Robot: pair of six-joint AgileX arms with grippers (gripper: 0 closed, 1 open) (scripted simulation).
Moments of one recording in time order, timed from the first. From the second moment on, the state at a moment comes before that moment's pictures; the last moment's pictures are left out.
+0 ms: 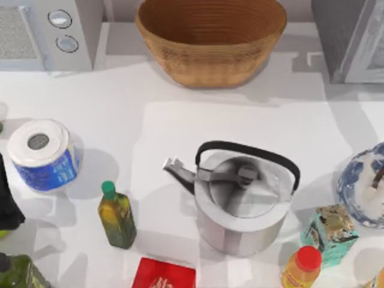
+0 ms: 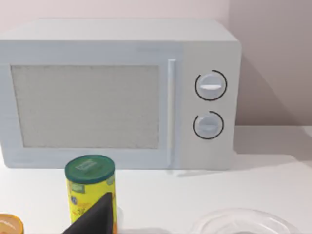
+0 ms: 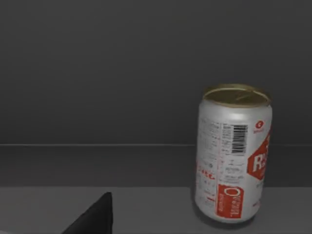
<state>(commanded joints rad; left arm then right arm) 0.00 0.00 0.00 0.00 0.00 0.00 0.16 1.38 1.73 -0.34 0.18 0.02</state>
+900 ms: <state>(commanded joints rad) 0.00 0.00 0.00 0.00 0.00 0.00 0.11 1.62 1.88 -0.25 0.14 0.02</state>
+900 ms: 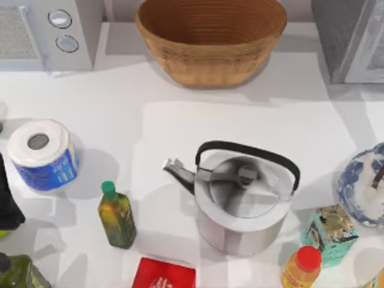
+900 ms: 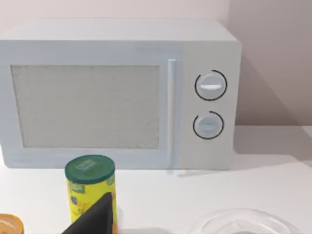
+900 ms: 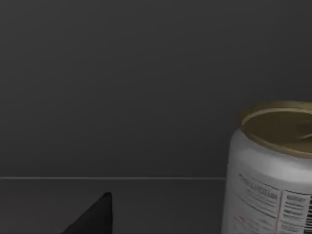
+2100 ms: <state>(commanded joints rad) 0.00 0.00 0.00 0.00 0.00 0.00 0.10 1.68 1.94 -0.25 0.13 0.02</state>
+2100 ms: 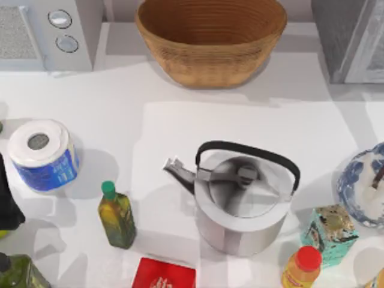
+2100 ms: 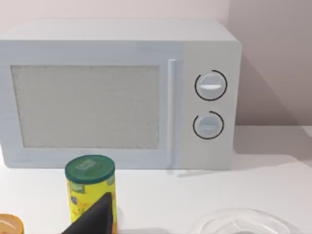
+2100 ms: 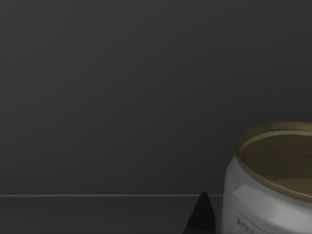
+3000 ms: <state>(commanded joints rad) 0.00 0.00 0.00 0.00 0.00 0.00 0.17 1.45 1.89 -0.44 0.18 0.02</state>
